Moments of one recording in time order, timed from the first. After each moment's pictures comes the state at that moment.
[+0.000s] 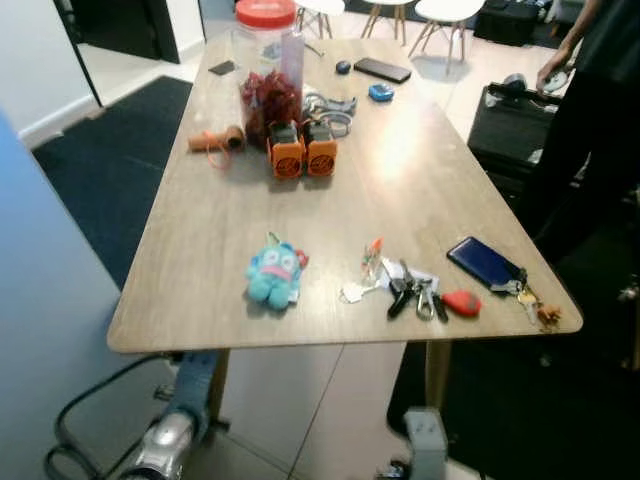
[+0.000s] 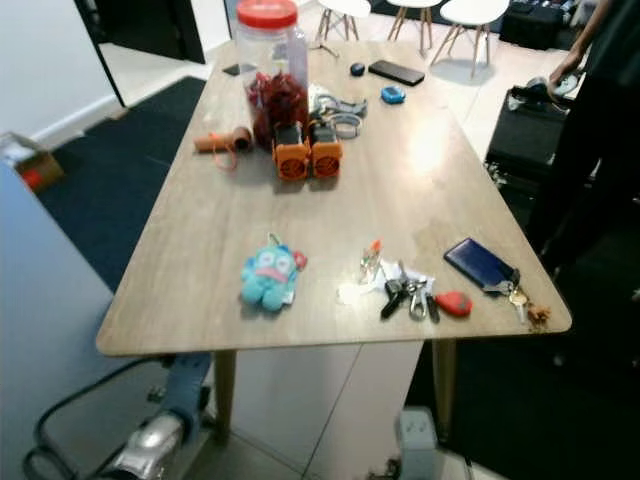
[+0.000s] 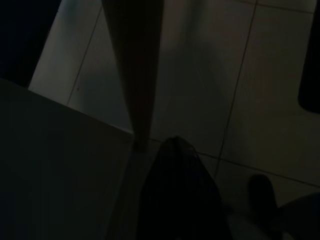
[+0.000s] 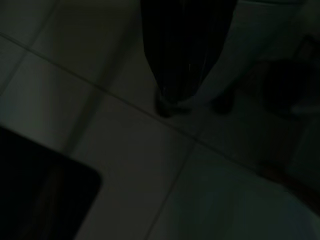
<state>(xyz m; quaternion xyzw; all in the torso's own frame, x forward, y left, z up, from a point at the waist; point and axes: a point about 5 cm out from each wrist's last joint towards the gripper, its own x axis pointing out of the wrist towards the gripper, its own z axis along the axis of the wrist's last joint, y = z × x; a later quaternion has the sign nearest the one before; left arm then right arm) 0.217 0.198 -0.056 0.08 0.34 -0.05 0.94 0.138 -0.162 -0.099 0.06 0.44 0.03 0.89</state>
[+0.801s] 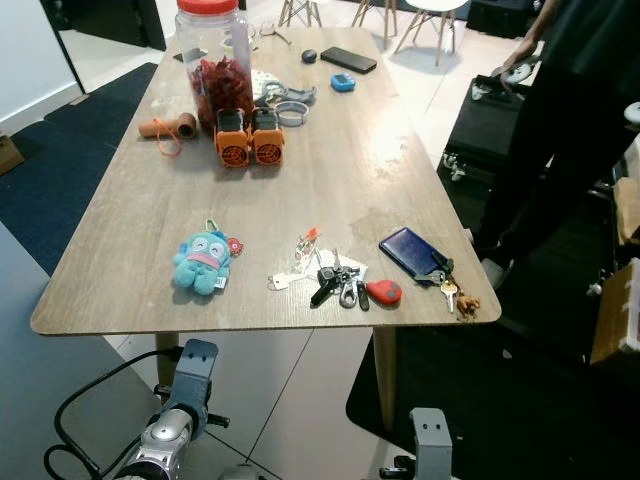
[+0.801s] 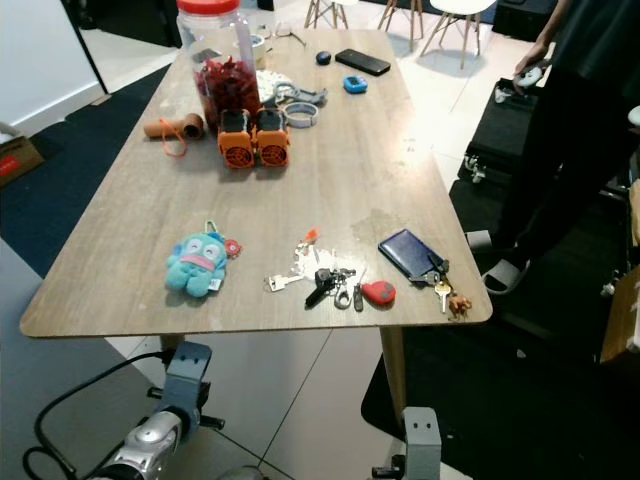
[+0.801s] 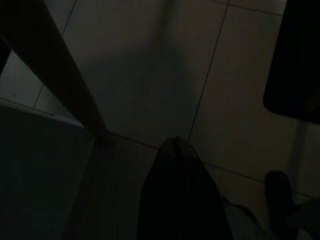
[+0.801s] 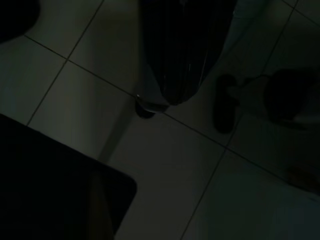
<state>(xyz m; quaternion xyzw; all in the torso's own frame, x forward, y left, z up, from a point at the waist) 0.221 0.199 -0.054 0.08 0.33 -0.04 0.94 0.142 -0.159 -0.098 0.06 0.44 0.04 0.90</state>
